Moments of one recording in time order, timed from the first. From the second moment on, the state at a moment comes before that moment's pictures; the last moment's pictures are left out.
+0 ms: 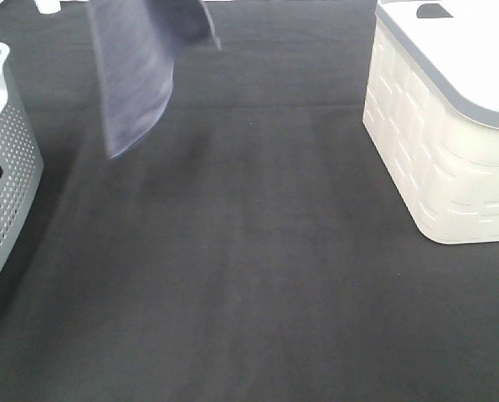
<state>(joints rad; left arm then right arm) -0.27 1.68 -2.04 -0.40 0.76 0.34 0.07 0.00 -0.50 -0.02 1.06 0.02</state>
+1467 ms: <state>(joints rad) -0.48 1.80 -2.04 -0.16 0.99 0.34 0.07 0.59 -0.51 1.17 0.65 -1.31</state>
